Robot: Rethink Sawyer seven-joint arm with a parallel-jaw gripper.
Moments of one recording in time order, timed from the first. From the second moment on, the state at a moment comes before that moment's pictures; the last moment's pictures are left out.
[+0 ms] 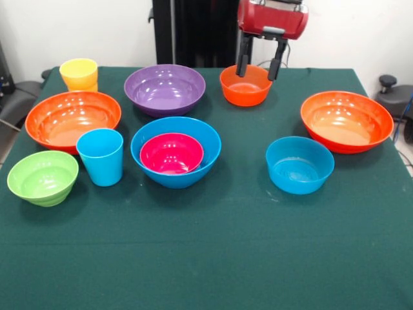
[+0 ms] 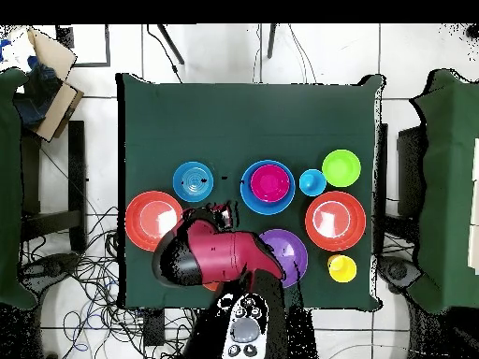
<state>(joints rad) 0.01 -0.80 -0.15 1.91 -0.24 0.13 1.75</state>
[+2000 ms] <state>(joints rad) 0.35 -0.64 -0.47 1.68 -0.08 0.48 1.89</state>
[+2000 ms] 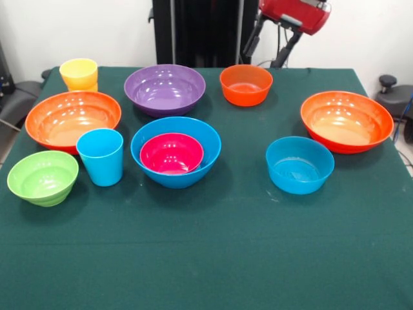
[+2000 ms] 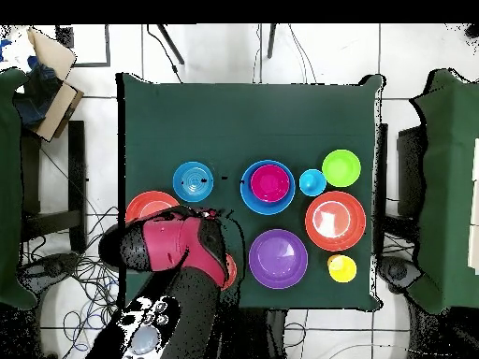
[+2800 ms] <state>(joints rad) -0.01 -0.78 -0.05 1.71 0.06 0.37 1.89</state>
